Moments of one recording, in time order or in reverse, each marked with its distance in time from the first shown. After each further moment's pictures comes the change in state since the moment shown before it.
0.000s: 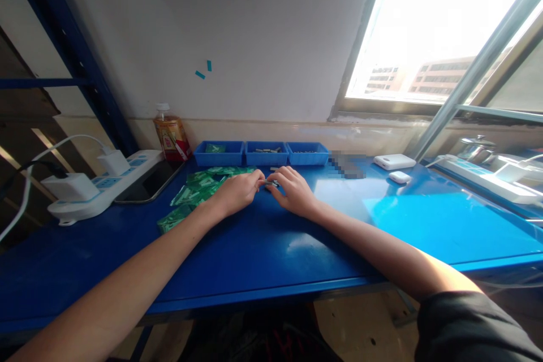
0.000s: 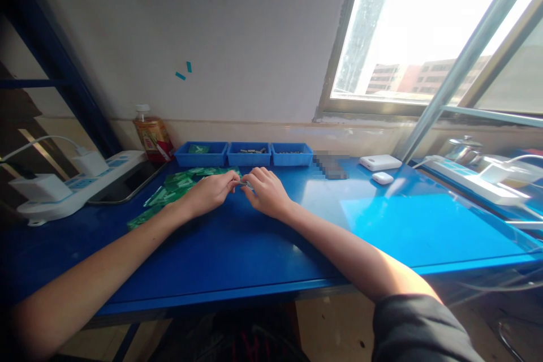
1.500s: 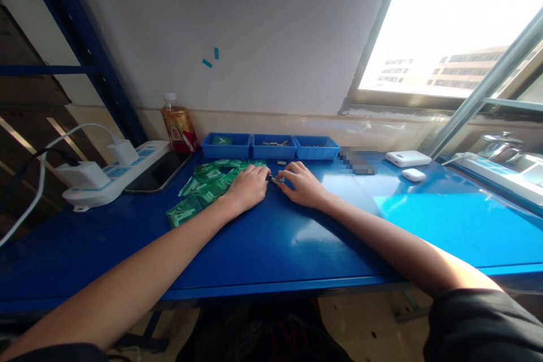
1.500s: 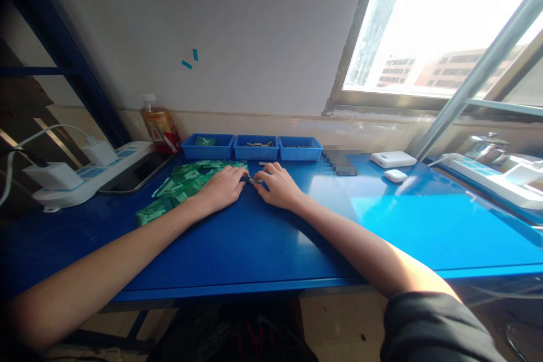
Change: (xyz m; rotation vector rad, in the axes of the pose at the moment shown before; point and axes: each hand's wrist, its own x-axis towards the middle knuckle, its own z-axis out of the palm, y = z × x) left_hand 0.006 -0.003 0.029 0.161 0.032 -0.030; right_hand -0.004 0.021 0.008 -0.056 -0.209 0.073
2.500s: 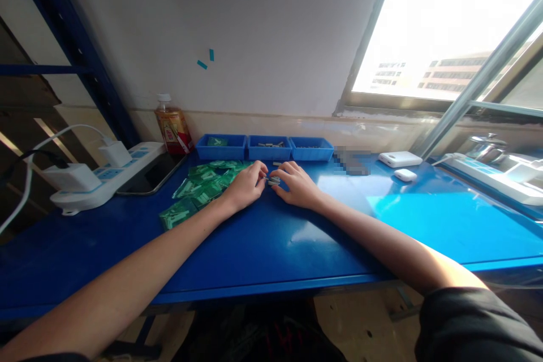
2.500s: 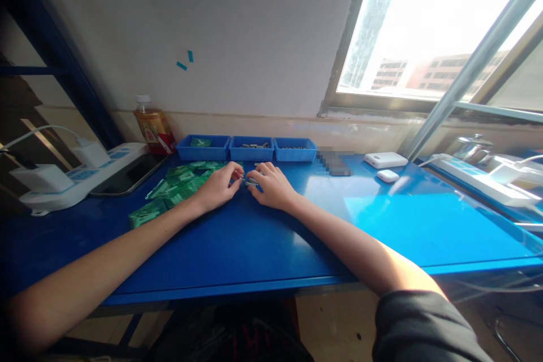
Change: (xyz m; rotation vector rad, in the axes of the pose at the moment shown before) left_hand 0.005 -0.003 0.006 -0.467 0.192 -0.035; right_hand 0.002 -0.005 -0.005 -0.007 0.034 -0.061
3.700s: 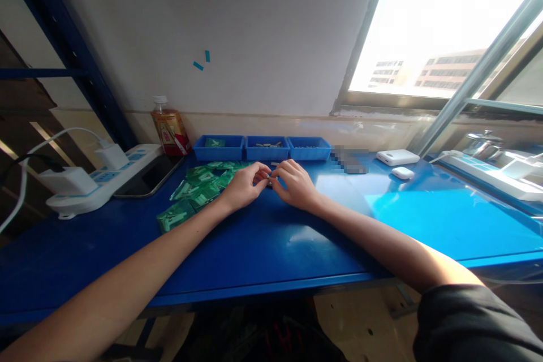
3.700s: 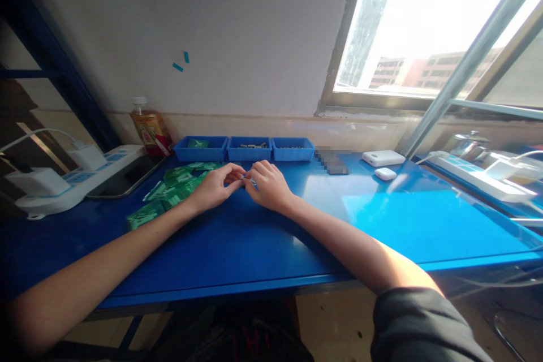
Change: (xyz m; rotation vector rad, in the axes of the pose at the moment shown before) left_hand -0.002 0.011 -0.004 -0.289 -0.007 -0.056; right_hand 0.002 -0.010 -0.001 -0.003 0.193 0.006
